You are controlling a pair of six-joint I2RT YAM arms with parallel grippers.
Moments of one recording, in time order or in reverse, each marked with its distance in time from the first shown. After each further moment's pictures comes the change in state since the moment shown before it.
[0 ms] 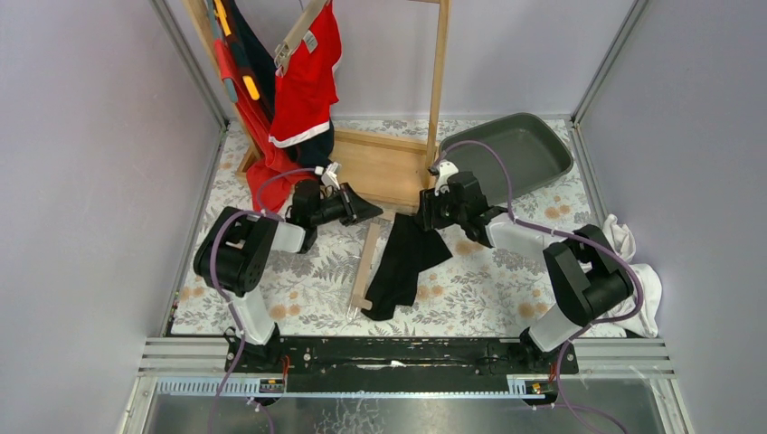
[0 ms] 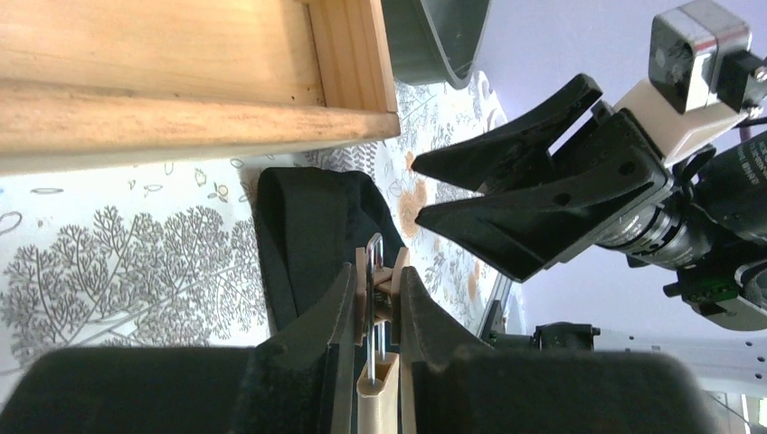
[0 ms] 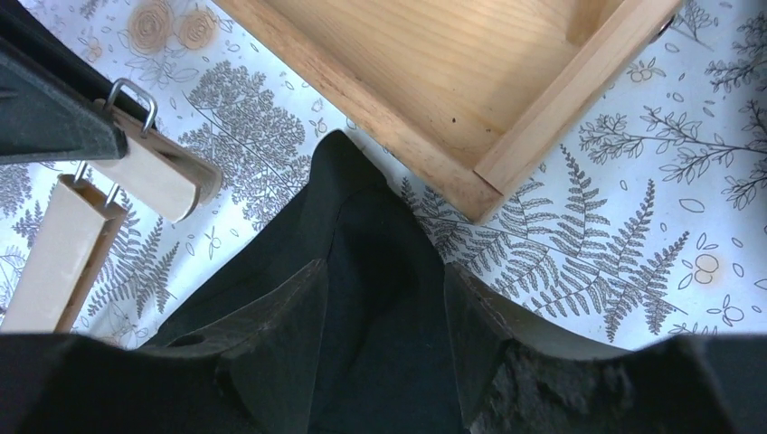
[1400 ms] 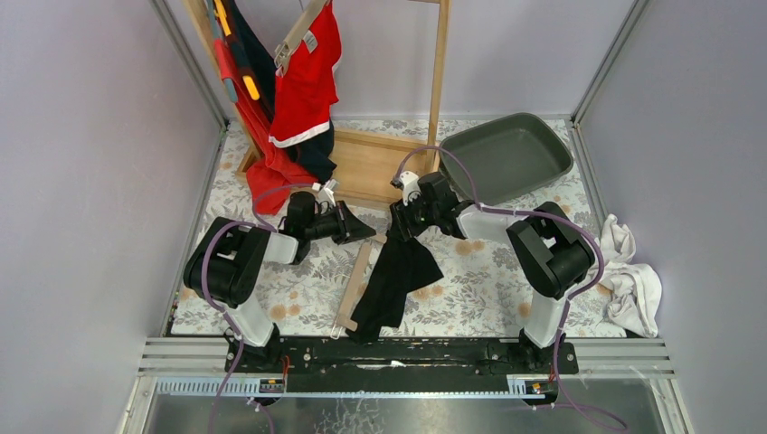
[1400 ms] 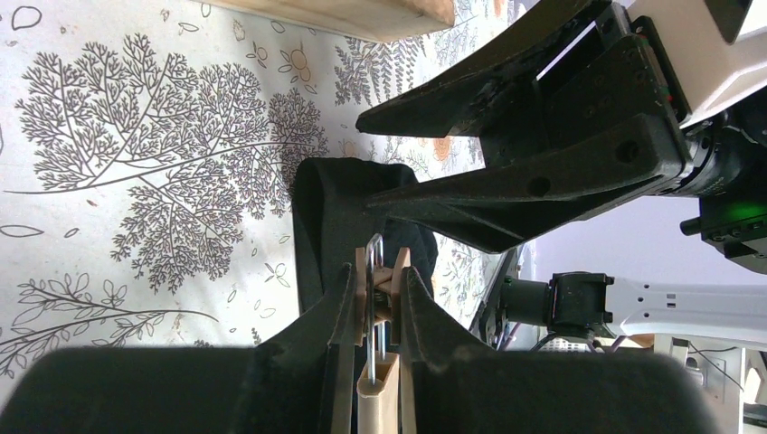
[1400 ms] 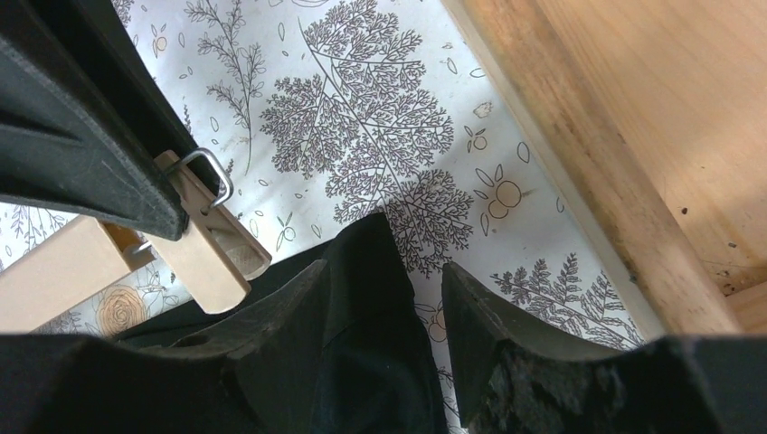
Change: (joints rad) left arm 0.014 -0.115 -0.125 -0.175 0.062 0.103; right arm 0.098 0.232 0.167 -0.028 -0.204 -0.147
